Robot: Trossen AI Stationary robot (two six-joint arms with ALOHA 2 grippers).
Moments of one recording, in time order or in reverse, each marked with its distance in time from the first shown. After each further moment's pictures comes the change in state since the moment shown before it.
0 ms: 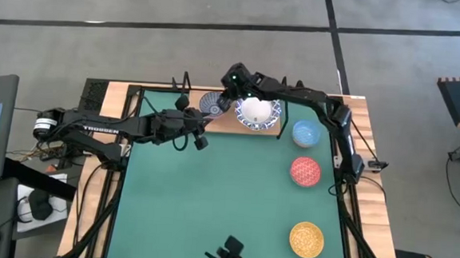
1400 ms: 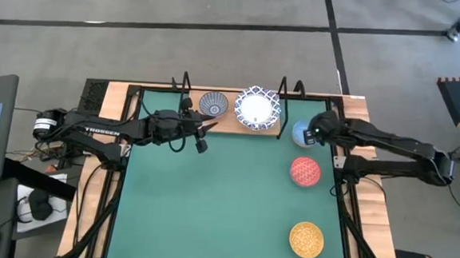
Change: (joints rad) left arm 0.006 0.000 -0.083 0.251 0.148 0.020; right arm 0.076 -1.265 -1.090 -0.698 0.552 0.724
